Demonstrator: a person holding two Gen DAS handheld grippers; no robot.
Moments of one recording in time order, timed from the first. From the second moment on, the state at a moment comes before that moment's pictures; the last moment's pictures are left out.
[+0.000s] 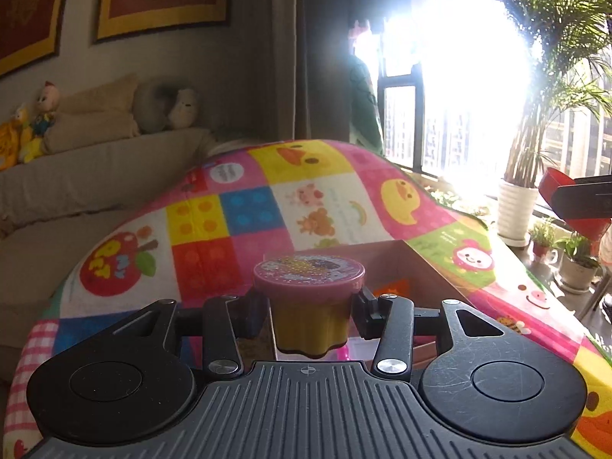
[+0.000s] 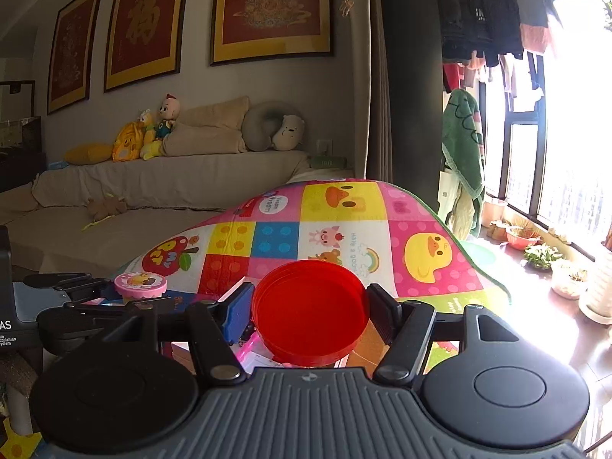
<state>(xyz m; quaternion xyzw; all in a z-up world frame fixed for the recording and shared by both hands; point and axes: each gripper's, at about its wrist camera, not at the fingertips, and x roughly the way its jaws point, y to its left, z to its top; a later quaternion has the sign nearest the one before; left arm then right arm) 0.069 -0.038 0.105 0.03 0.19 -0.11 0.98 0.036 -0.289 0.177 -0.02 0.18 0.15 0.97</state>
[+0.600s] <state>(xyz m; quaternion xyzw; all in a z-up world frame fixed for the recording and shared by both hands) 0.013 0.010 0.038 0.00 0.28 -0.08 0.96 0.156 -0.260 0.151 0.01 0.26 0.13 0.96</state>
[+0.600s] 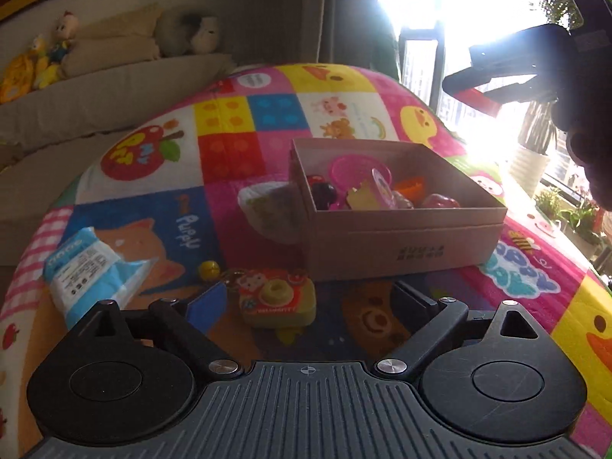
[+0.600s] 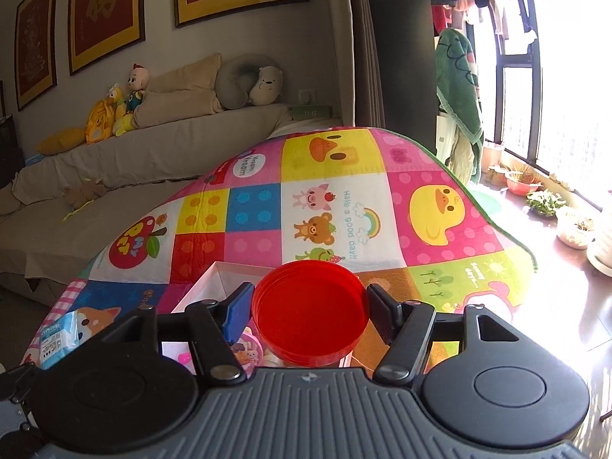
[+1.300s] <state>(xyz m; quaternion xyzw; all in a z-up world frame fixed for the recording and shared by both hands) -0.026 0.086 0.020 -0.12 0.29 0.12 0.94 0.064 -0.115 0.080 -0.20 0.24 0.31 0.89</state>
